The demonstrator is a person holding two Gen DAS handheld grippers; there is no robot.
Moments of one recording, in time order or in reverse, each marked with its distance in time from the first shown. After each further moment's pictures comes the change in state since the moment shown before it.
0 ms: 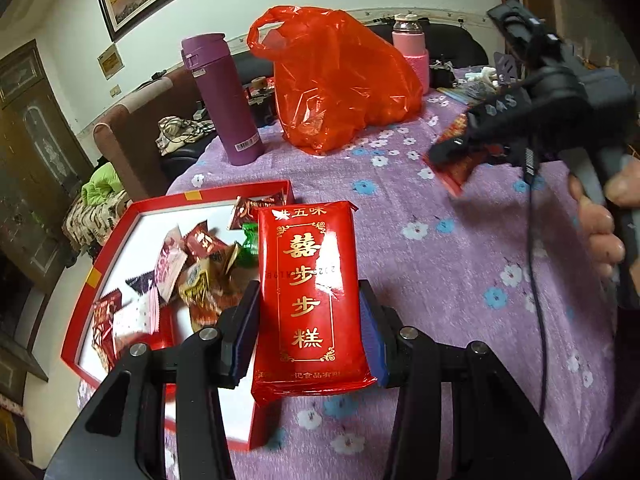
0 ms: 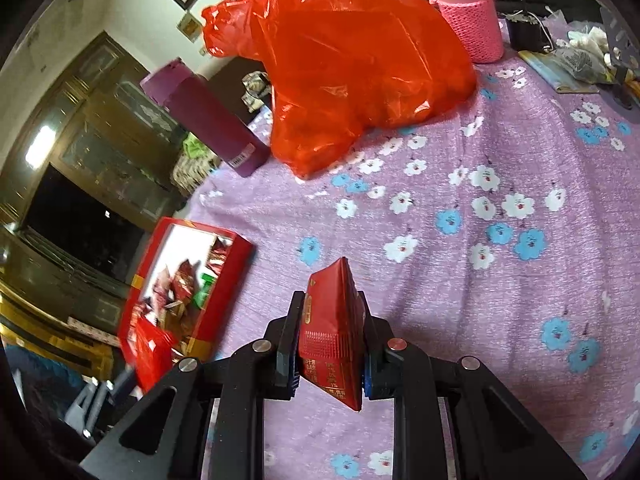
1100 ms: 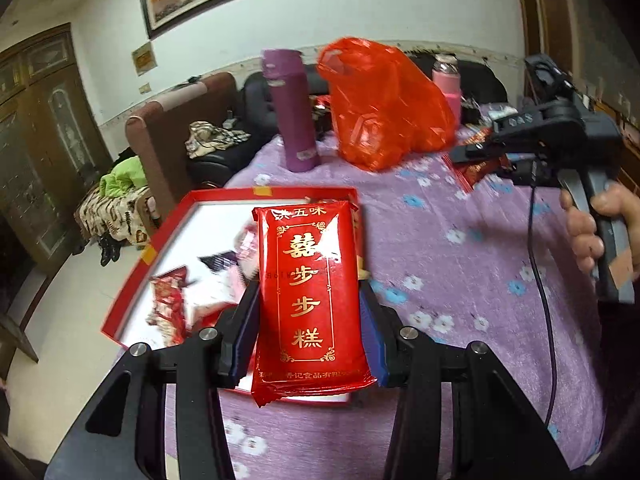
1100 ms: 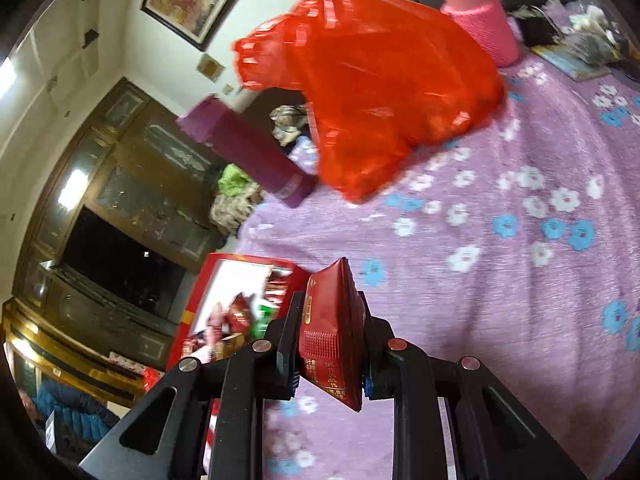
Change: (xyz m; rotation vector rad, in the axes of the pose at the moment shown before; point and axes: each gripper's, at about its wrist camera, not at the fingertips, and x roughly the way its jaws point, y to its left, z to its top) left arm -0.039 0.078 -0.030 -0.113 -0.100 0.032; right arm -0.001 0.026 -0.007 0.072 -0.117 0.159
